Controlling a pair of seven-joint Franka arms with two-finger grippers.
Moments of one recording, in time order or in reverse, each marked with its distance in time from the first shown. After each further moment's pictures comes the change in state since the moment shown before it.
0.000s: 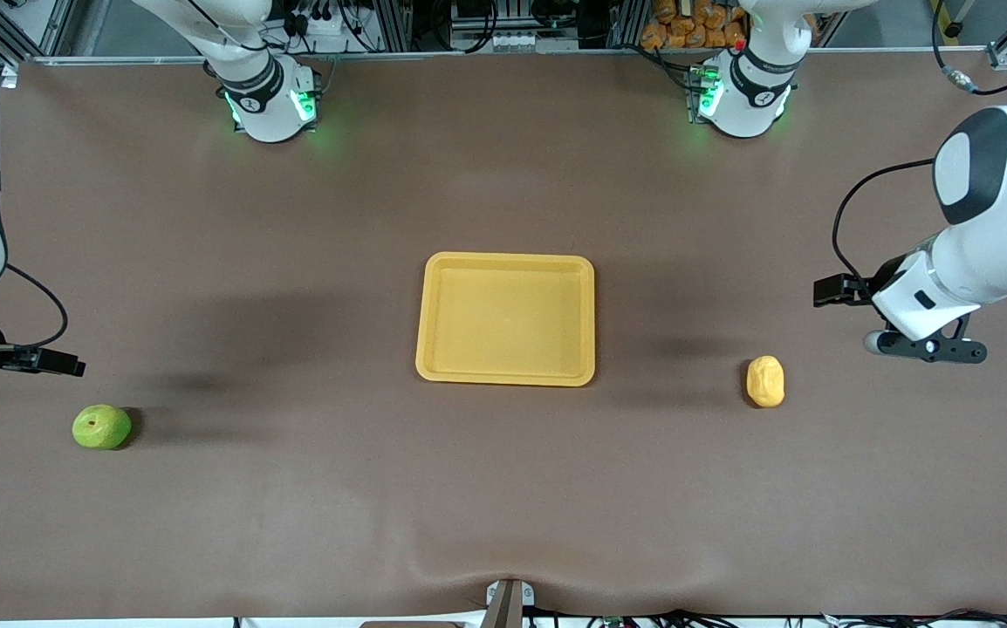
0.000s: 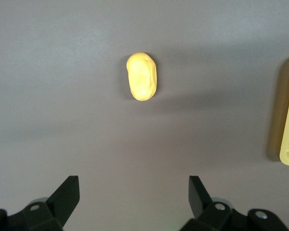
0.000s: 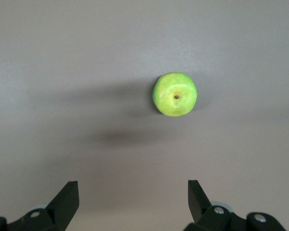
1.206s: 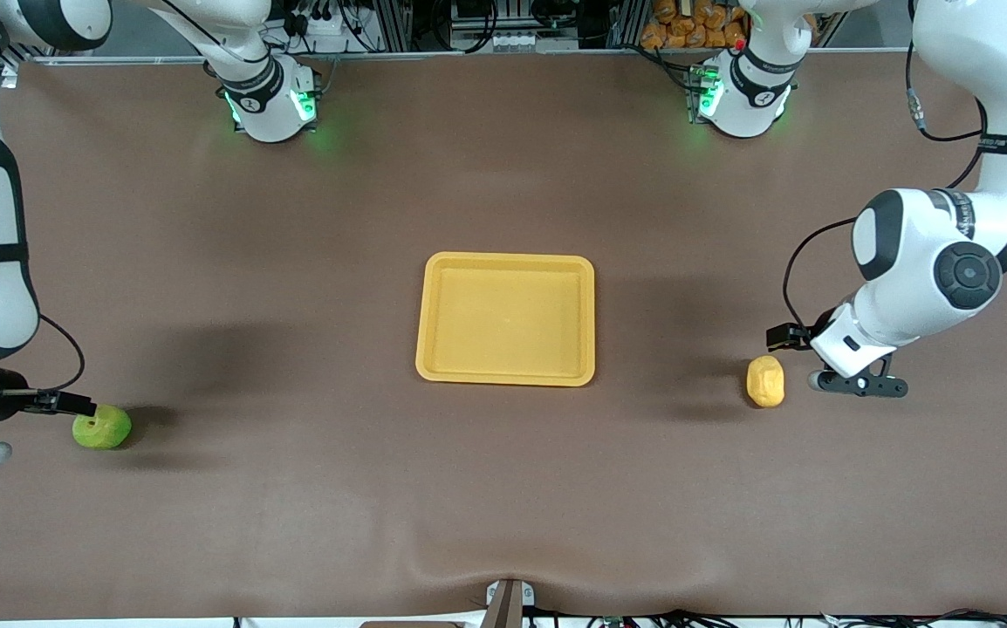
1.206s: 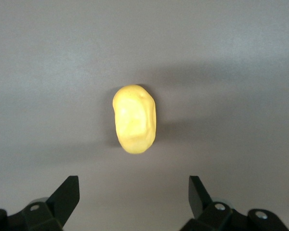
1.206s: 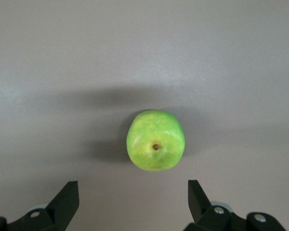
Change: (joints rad) left arm -0.004 0.128 -0.002 -0.213 0.000 0.459 -0.033; right arm -0.041 0.212 -0.003 0.067 0.000 0.202 -0.055
